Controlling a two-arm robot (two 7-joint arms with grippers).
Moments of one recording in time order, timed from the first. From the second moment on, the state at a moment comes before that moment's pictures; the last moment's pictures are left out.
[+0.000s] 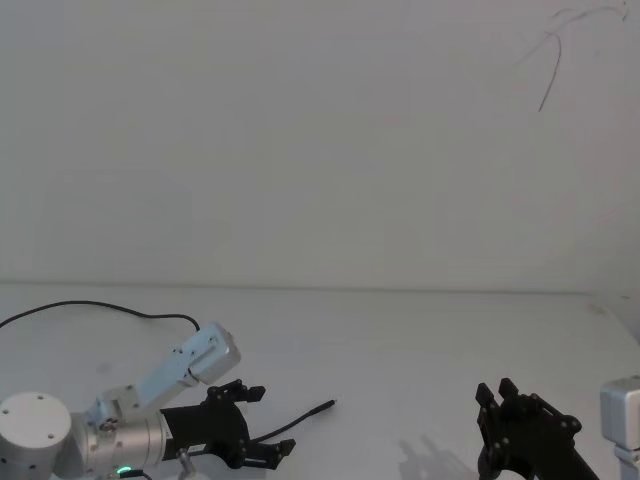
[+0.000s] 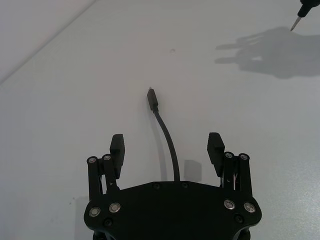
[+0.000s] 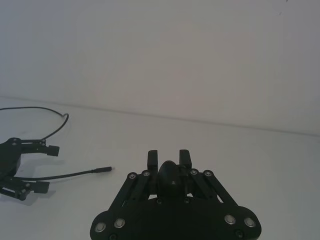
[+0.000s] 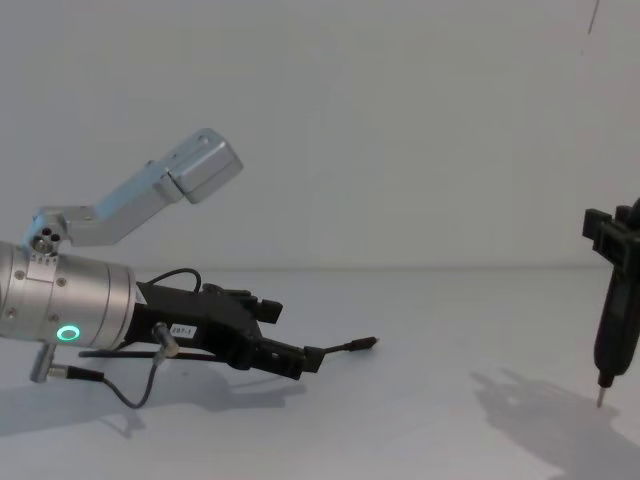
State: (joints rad) left arm -0.70 0.38 0.65 -1.04 -0.27 0.03 -0.75; right arm -0.01 0.34 -0.23 -1.77 0.29 0.03 0.07
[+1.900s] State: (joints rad) left arm -0.74 0.37 0.68 -1.03 -0.25 0.12 -0.76; right arm -0.01 0.34 -0.23 -1.77 0.29 0.03 0.07
